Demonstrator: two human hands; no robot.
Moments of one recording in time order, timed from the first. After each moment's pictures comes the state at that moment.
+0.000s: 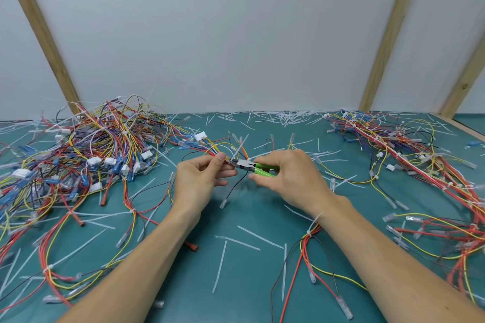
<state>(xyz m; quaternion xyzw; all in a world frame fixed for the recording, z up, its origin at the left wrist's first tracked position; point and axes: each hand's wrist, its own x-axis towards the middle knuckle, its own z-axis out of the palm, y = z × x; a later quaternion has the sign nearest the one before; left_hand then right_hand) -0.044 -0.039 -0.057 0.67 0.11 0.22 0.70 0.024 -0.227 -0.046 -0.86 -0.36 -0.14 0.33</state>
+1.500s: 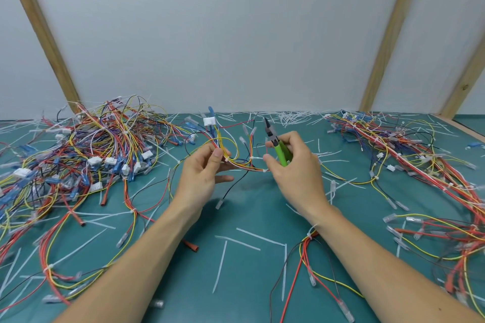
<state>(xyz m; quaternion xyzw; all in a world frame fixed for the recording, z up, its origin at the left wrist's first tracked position) -0.044 -0.038 -0.052 0.69 0.01 0.22 0.69 0.018 -0.216 -0.056 -0.83 -0.18 -0.19 0.50</state>
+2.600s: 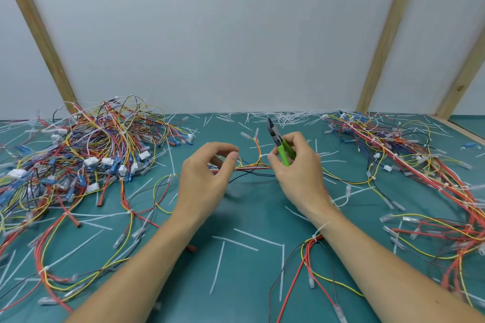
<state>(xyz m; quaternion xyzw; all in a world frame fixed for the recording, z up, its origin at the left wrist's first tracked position) -0.056 -0.052 -0.045 0.81 0.00 0.34 0.48 0.022 -0.222 -0.056 -0.81 -0.17 -0.21 0.52</state>
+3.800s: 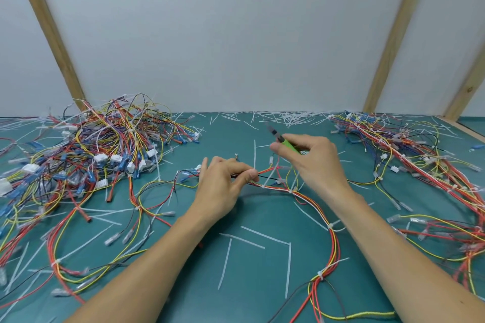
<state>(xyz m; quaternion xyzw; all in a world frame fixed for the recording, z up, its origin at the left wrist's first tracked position) -0.044 -0.050 -0.060 0.91 -0.01 0.22 0.36 0.037 -0.240 -0.038 -0.81 -0.23 -0.14 0.53</state>
